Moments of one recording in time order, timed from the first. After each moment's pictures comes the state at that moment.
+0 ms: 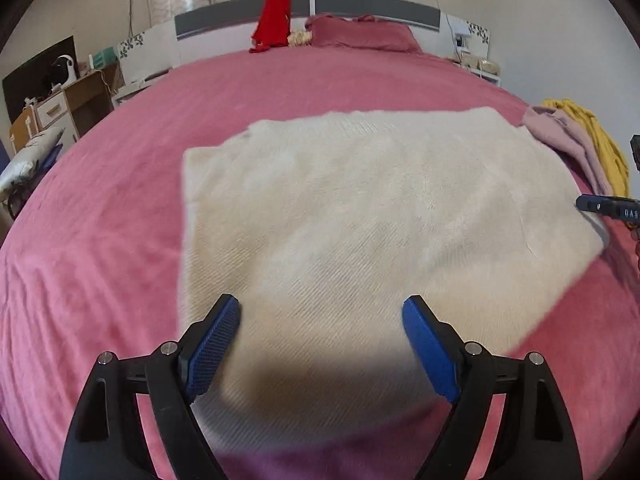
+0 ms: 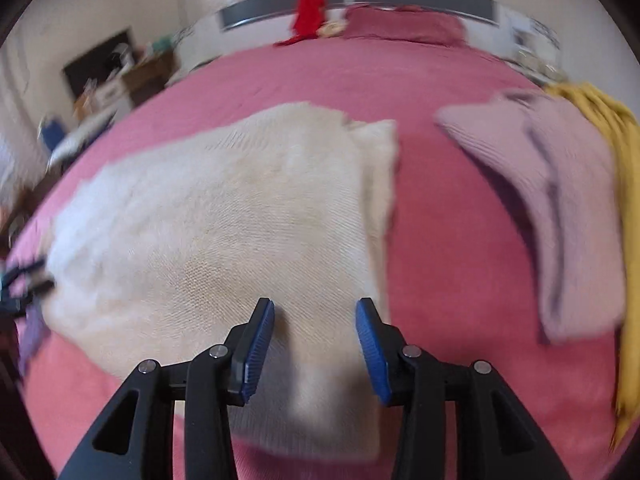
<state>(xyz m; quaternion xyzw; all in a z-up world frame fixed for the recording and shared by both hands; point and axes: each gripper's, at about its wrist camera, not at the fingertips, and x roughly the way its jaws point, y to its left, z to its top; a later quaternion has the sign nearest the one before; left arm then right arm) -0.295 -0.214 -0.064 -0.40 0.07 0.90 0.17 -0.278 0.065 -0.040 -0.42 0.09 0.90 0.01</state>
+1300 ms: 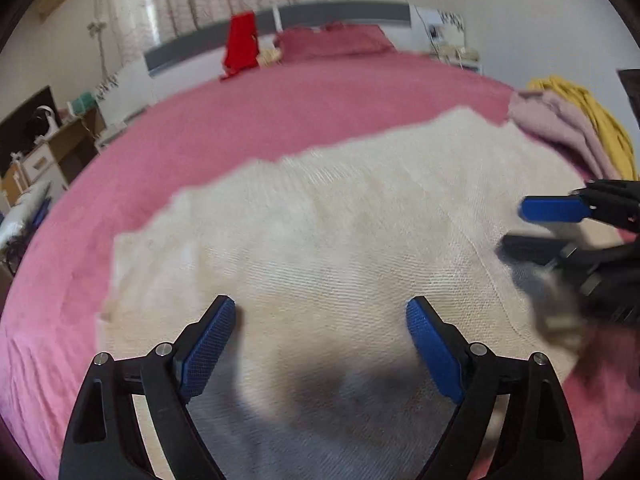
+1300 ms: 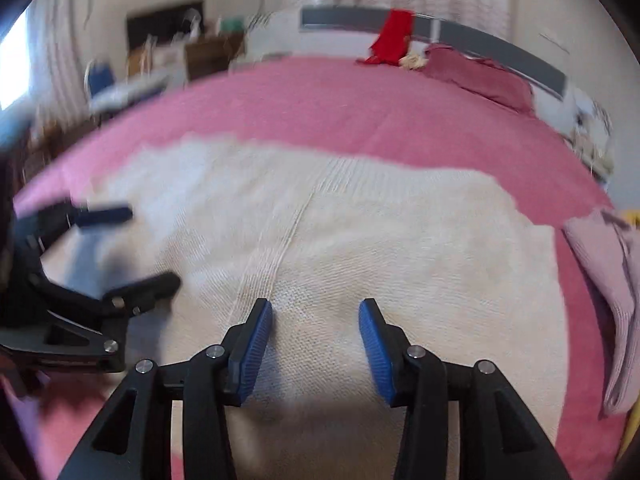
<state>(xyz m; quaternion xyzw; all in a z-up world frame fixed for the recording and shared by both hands) -0.349 -0.127 -0.065 -0.36 0.14 0.91 0.17 -0.297 -0.044 -0.010 -0.38 -0.01 0.92 -0.08</state>
